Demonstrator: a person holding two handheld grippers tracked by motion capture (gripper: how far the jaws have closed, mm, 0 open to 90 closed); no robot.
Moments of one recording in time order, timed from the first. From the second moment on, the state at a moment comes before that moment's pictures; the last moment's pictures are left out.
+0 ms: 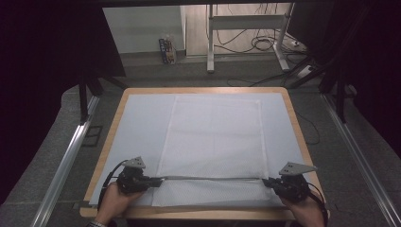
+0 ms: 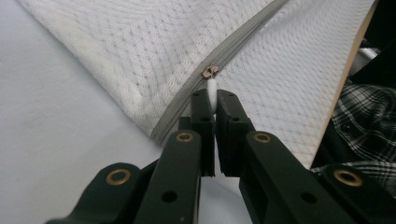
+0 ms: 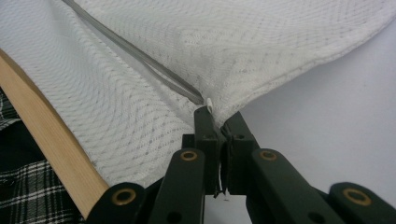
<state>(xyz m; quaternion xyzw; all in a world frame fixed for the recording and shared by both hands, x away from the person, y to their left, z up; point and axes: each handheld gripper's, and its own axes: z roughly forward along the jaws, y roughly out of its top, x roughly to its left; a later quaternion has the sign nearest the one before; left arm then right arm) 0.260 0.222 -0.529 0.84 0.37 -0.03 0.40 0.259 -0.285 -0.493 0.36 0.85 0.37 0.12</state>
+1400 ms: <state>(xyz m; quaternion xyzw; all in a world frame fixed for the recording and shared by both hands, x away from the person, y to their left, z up) 0.234 0.218 -0.529 0.84 0.41 0.11 0.34 0.266 -0.288 -0.506 0.34 0.86 0.36 0.15</state>
